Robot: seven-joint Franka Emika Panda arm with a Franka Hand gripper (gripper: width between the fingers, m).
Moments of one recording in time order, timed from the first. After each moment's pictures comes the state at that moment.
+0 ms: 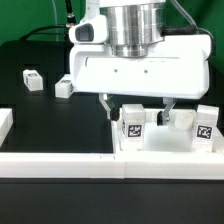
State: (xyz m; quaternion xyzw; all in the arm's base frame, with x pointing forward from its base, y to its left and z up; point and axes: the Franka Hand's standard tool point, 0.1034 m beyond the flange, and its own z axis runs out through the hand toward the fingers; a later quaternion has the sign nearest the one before) arm 0.665 -0.002 0.070 -0.98 0.19 -0.06 0.05
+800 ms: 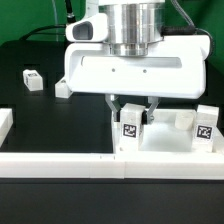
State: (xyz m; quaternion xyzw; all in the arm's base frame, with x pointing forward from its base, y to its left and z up) arm 0.665 -0.008 0.069 -0.97 0.25 -0.07 0.05
